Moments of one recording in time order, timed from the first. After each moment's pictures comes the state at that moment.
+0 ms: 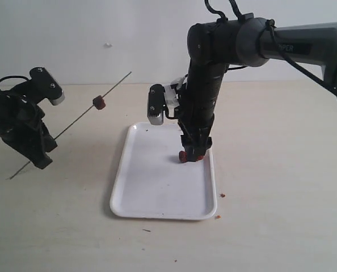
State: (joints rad) left arm -0.21 1.77 -1.03 -0.31 0.50 1.01; right arm 0.35 2.29 -1.84 0.08 1.11 -1.09
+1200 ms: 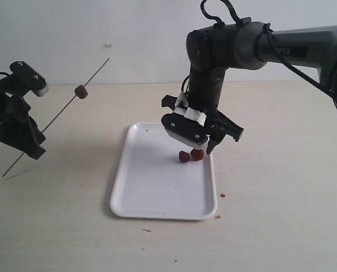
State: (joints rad) left arm -0.14 1.77 -1.03 -0.32 0.46 0.94; right arm 0.35 2.30 -1.84 -0.02 1.08 -2.03
